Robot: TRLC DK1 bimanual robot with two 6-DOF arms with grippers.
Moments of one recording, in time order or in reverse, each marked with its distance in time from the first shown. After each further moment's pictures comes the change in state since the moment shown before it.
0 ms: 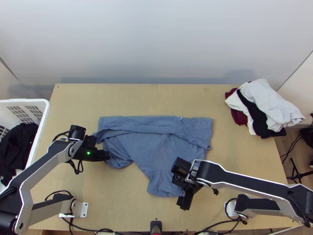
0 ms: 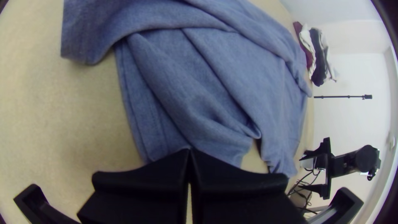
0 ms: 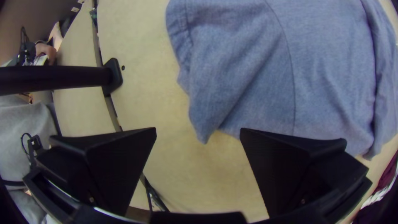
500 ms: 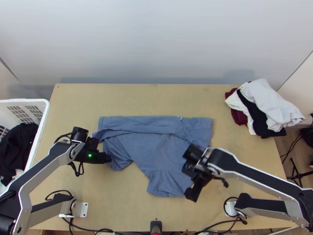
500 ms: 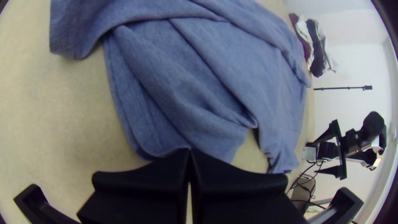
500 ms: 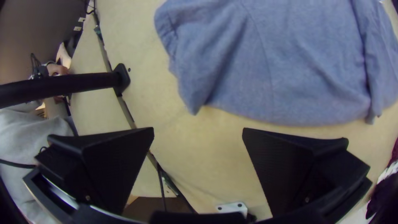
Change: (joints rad) left arm -0.047 -0.030 -0.014 -0.014 -0.007 0.002; right arm -0.177 -0.069 0.047 -0.187 -0.085 -0.031
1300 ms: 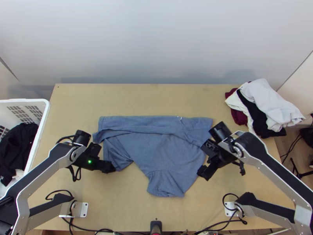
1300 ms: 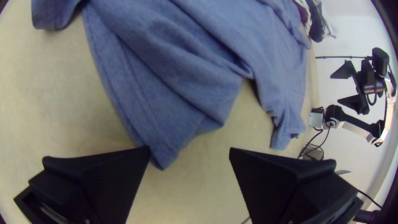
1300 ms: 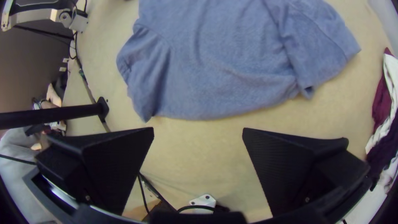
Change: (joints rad) left arm -0.061 -0.047 -0.002 -0.182 -0.016 0.121; right arm -0.380 -0.100 0.100 -0.126 0.058 -0.168
